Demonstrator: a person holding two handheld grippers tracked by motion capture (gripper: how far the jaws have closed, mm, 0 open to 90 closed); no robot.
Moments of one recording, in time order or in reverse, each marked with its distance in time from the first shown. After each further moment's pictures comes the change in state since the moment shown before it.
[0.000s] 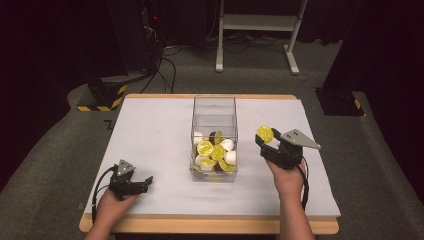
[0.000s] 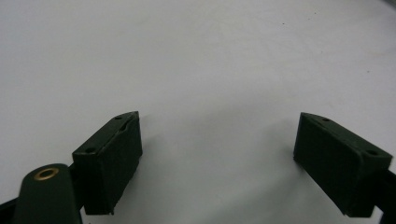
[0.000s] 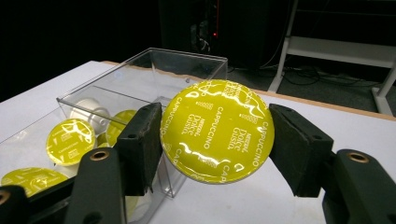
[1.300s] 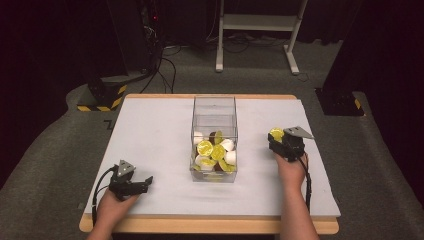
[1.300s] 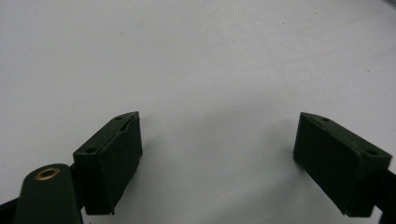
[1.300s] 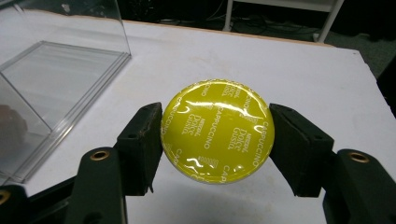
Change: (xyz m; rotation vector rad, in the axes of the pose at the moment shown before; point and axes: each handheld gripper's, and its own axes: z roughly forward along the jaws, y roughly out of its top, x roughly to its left) left arm 0.000 -0.001 -0.001 0.000 0.004 0.016; right arm -0.068 -0.050 0.064 0.188 -0.226 0.039
